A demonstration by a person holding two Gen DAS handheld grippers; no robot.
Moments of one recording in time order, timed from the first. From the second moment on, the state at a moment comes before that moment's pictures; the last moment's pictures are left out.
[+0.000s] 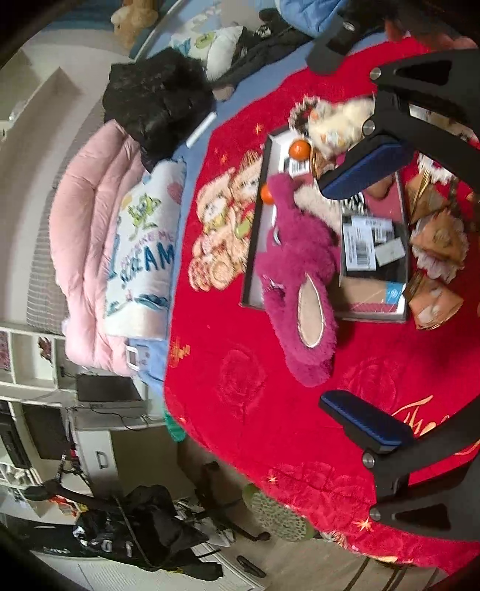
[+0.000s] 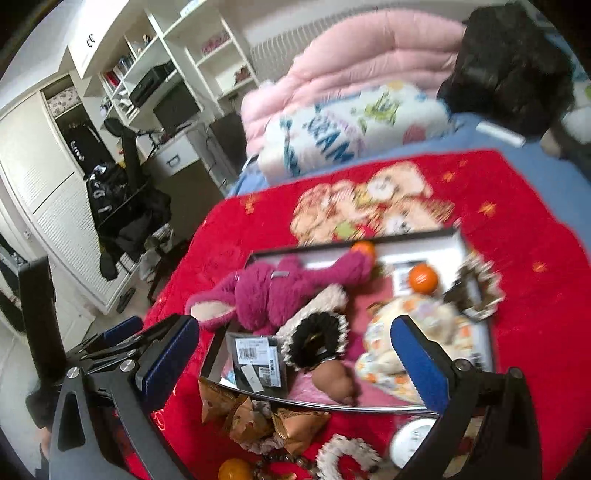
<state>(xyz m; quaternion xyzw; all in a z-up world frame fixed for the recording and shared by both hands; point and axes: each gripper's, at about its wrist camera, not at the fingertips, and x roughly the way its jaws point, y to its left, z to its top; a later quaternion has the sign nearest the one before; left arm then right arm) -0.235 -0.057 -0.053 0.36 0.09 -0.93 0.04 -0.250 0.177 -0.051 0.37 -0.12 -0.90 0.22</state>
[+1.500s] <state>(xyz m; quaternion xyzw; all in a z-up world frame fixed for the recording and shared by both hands) -0.106 0.041 -0.094 0.39 0.00 -0.92 0.00 -0.120 0.287 -0.052 0.32 -0.12 -0.93 0.14</state>
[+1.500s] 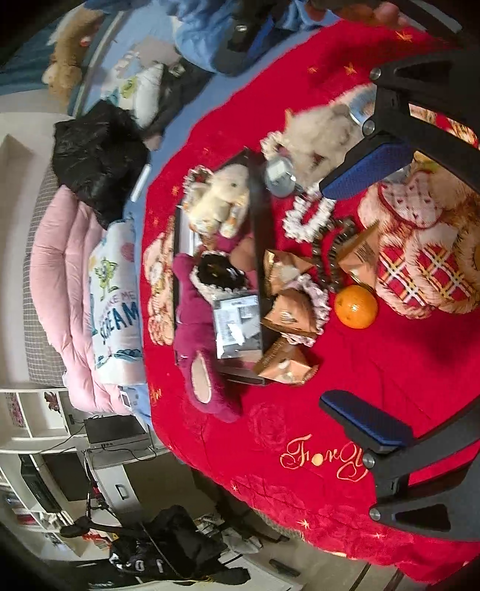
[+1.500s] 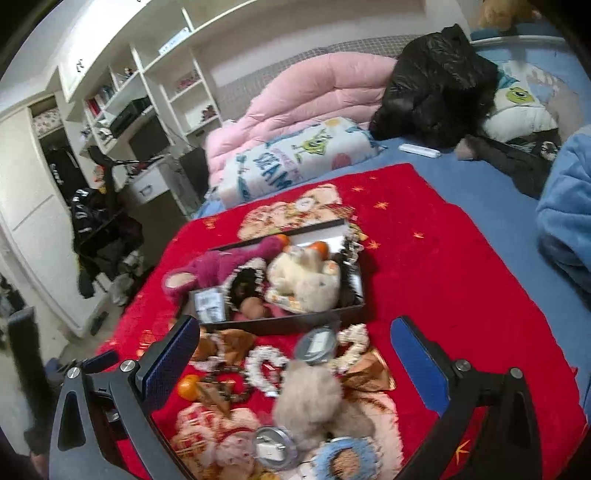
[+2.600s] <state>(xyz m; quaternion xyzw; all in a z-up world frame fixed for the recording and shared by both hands) -0.127 0.042 -0.155 0.48 0.01 -0.88 0.00 -0.142 0.265 -0.118 0.45 -0.08 -0.88 0.16</state>
